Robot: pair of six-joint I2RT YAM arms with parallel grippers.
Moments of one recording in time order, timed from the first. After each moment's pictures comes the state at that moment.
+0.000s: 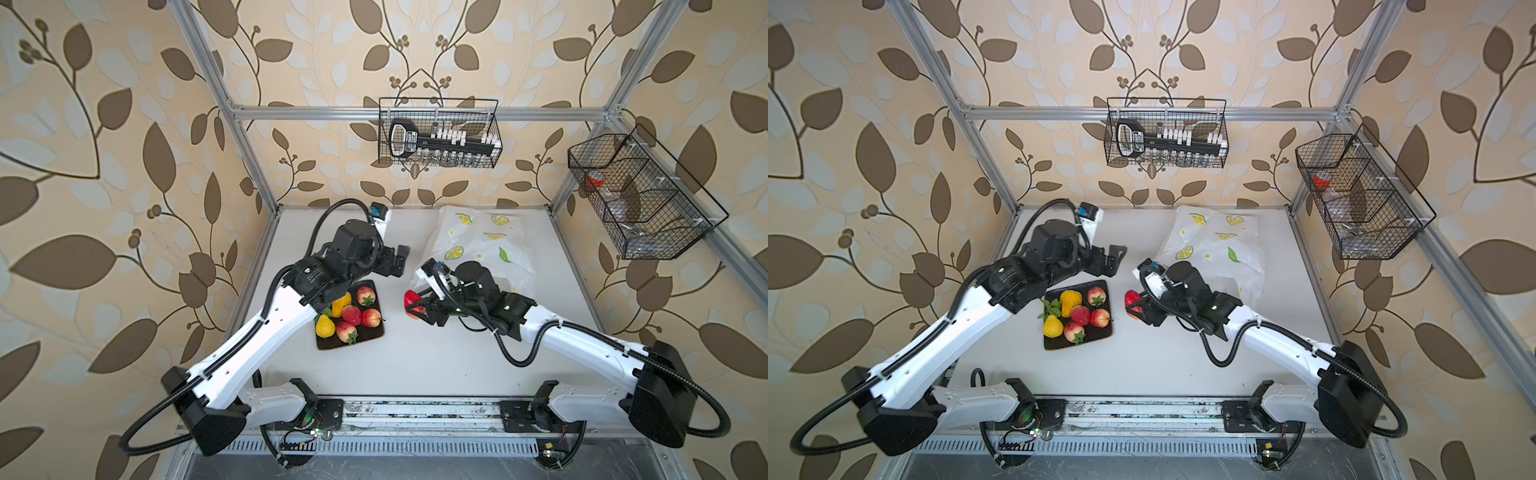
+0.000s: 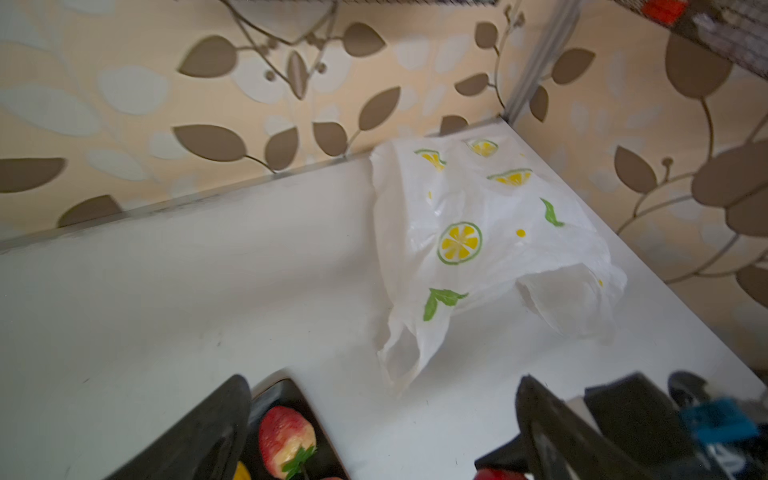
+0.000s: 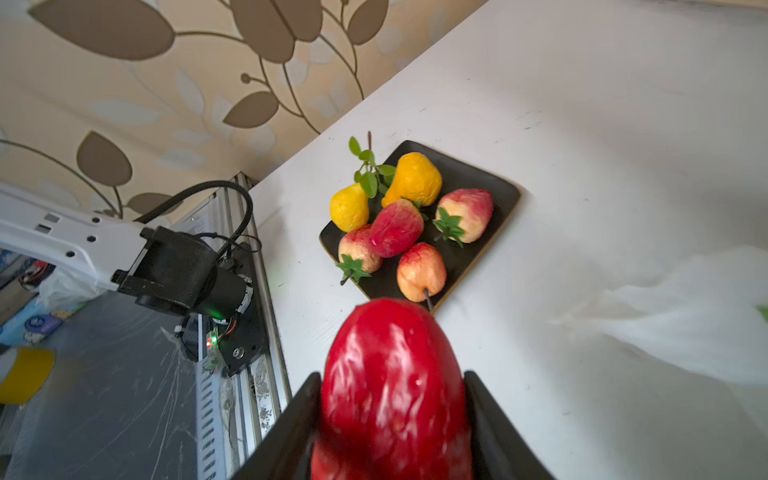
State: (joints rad) left arm -0.65 1.16 1.35 -0.66 -0.21 -0.25; right arm 0.82 1.32 0.92 -0.14 -0.34 0.18
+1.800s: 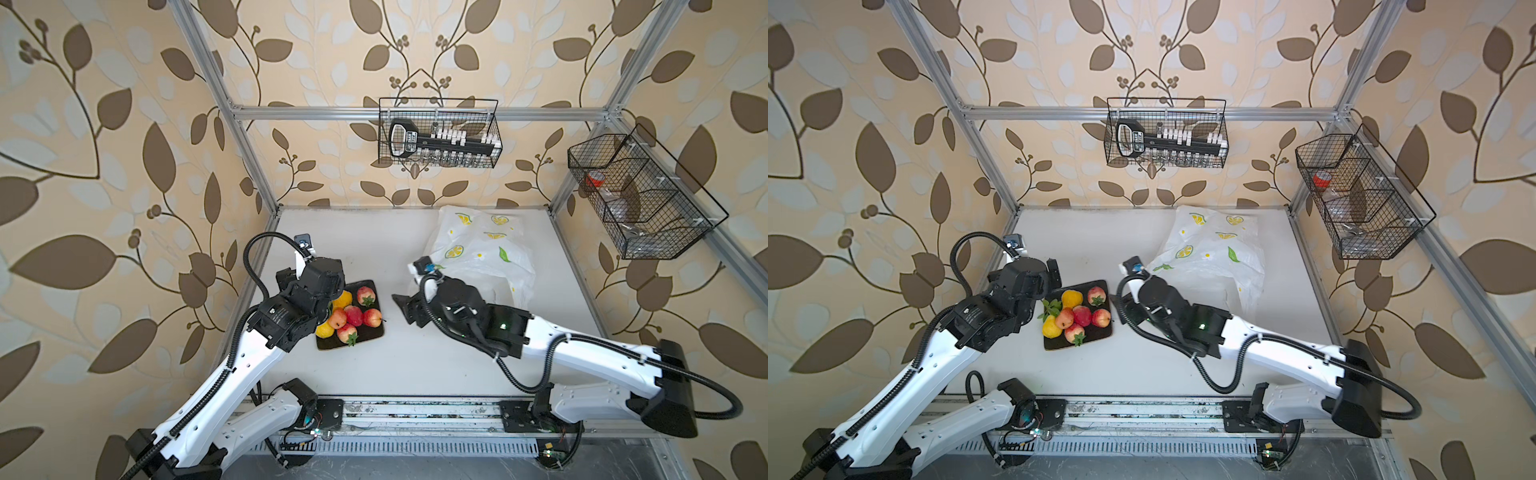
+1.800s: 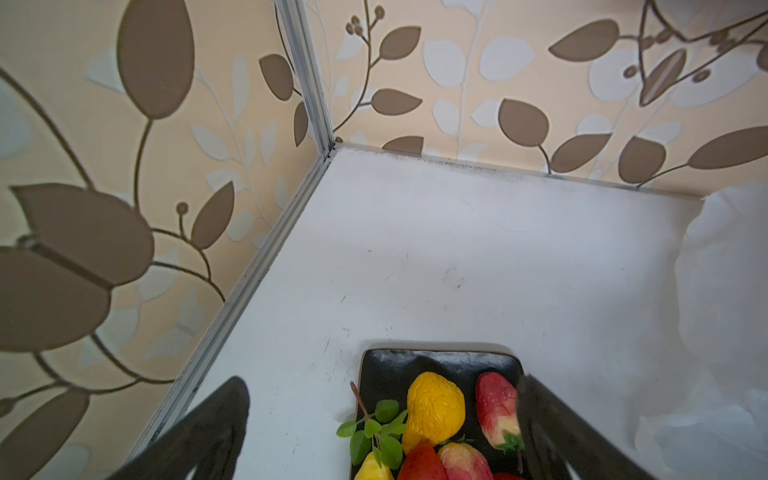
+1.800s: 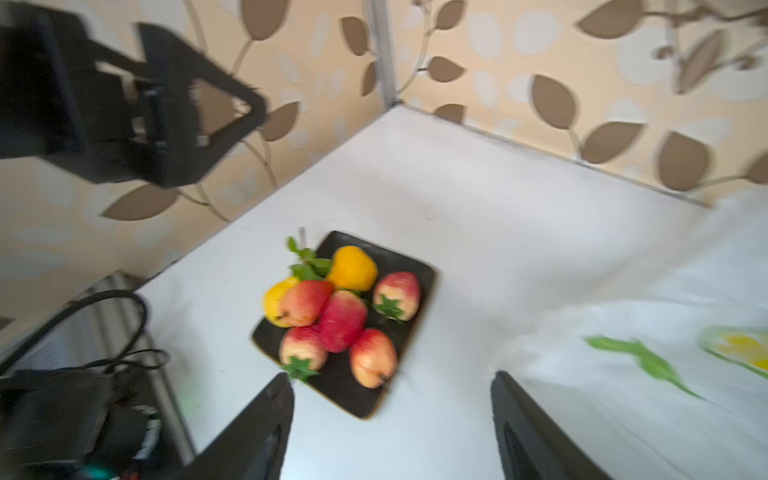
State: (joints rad) left arm -0.56 0.90 1.02 -0.79 -0.75 -0.48; right arm 1.04 1.20 0.96 -0.19 0.39 0.27
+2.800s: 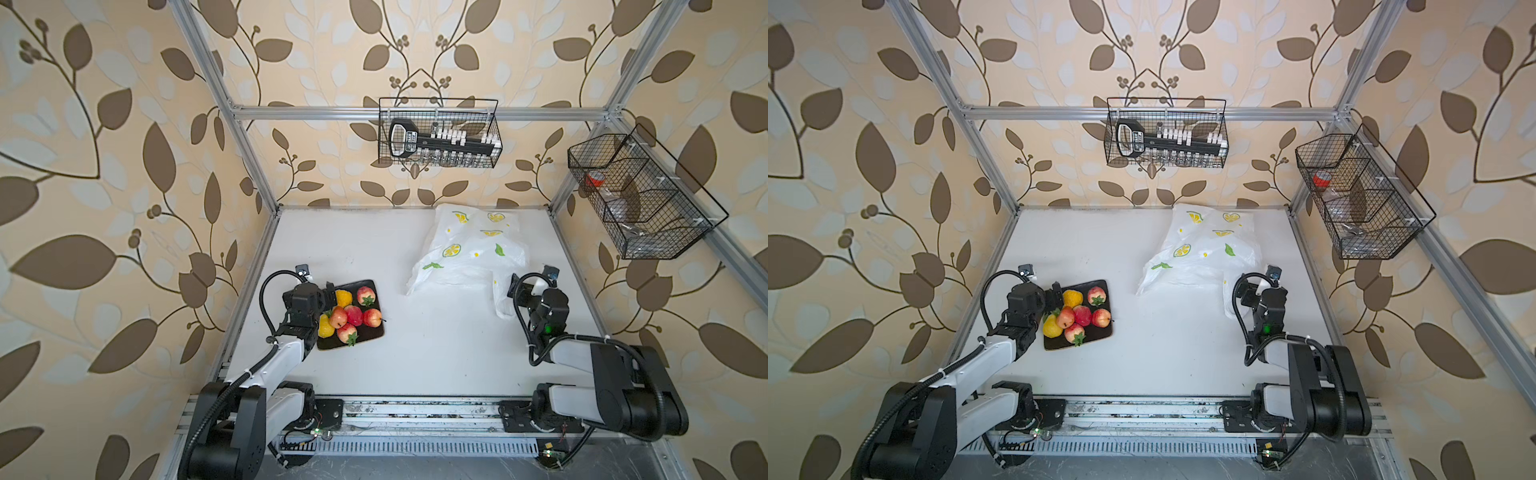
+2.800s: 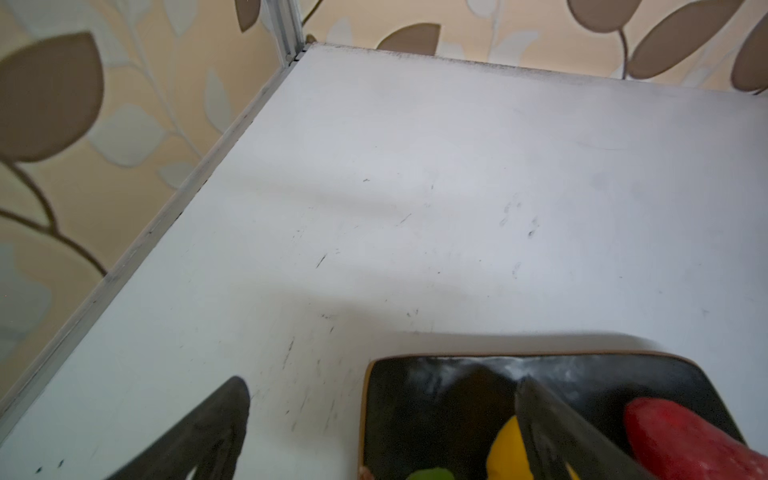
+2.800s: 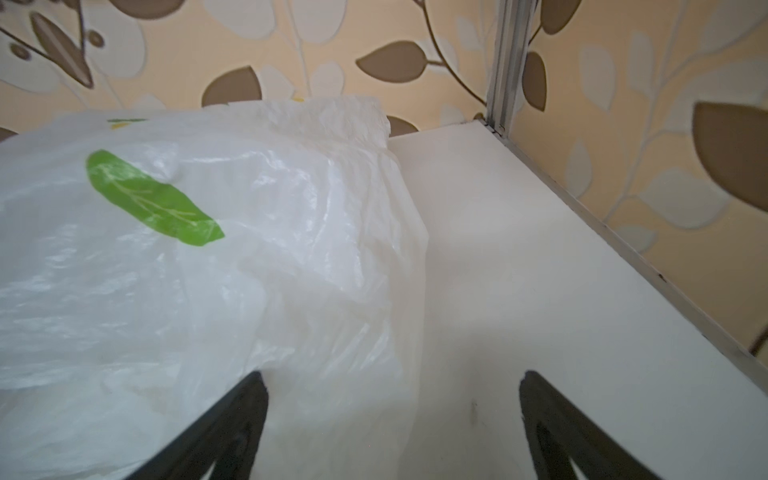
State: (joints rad) left arm -0.06 1.09 0.32 0.27 -0.26 -0.18; right arm -0.08 1.37 0.20 0.93 0.13 0.13
